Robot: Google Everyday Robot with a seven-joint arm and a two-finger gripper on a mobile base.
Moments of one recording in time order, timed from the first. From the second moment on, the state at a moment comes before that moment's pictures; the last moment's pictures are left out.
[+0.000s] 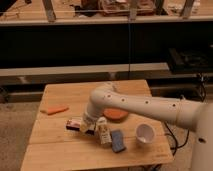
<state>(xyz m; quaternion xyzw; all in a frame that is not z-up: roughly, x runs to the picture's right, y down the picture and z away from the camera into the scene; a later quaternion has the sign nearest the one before) -0.126 0.173 0.726 0.14 -0.40 -0.88 0.23</state>
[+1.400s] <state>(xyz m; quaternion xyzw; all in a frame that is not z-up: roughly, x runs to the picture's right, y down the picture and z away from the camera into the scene) -0.085 0.079 0.633 0.12 -0.28 -0.90 0.32</state>
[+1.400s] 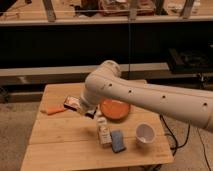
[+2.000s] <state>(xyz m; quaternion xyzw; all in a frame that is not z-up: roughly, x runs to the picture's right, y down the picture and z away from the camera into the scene) -0.044 0.115 0.645 0.13 -0.29 -0.88 0.37</state>
